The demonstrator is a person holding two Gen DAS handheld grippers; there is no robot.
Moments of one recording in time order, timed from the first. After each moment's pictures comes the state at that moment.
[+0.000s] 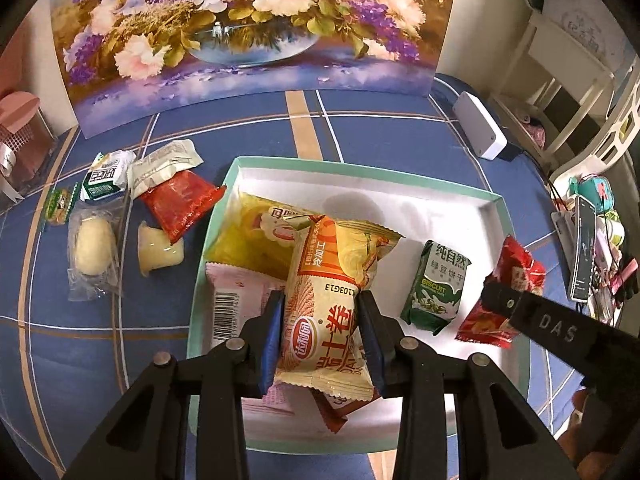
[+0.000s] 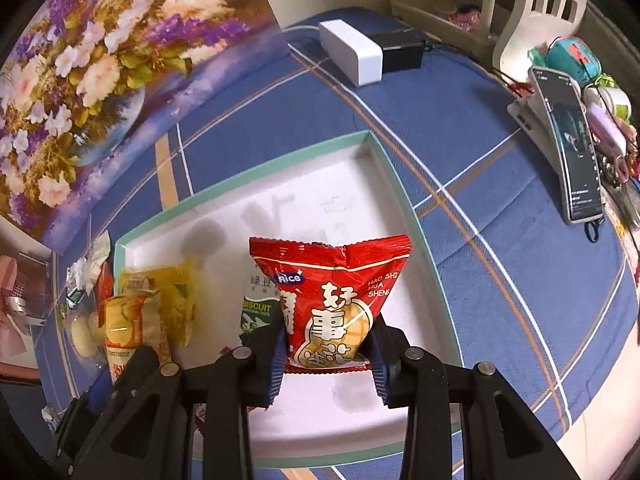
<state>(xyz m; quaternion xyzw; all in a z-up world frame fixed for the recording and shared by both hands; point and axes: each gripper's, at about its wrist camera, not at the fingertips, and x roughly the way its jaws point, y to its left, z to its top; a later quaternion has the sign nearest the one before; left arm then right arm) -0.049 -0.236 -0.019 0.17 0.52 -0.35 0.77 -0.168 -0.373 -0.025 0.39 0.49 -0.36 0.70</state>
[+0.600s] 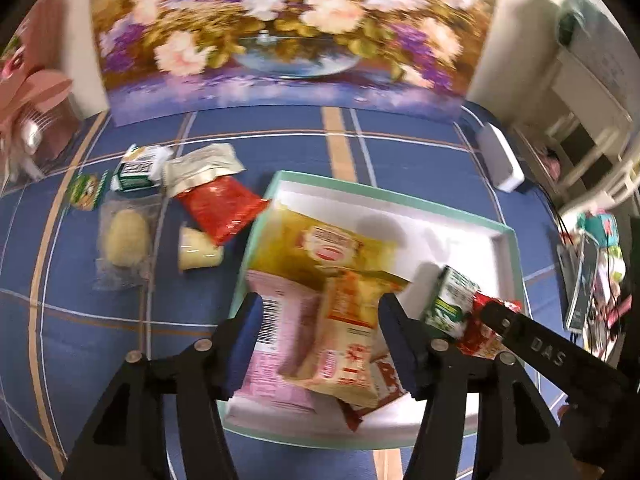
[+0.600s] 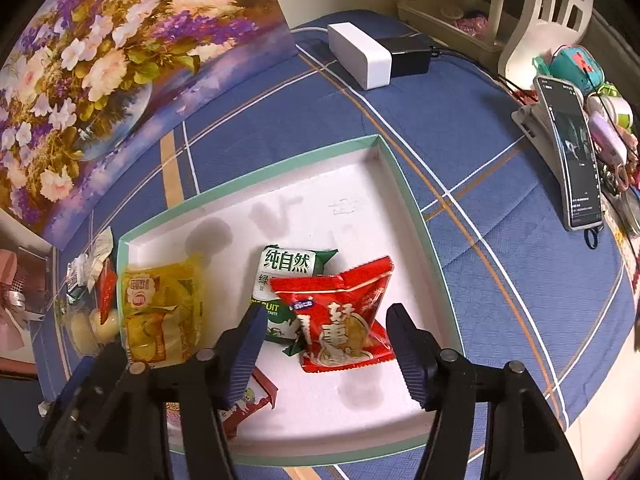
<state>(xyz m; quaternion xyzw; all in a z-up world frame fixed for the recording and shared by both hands) -0.025 -0.215 0.002 0.13 0.52 -0.30 0.79 -0.164 -0.369 -0.017 0.38 0.49 -0.36 0.70</state>
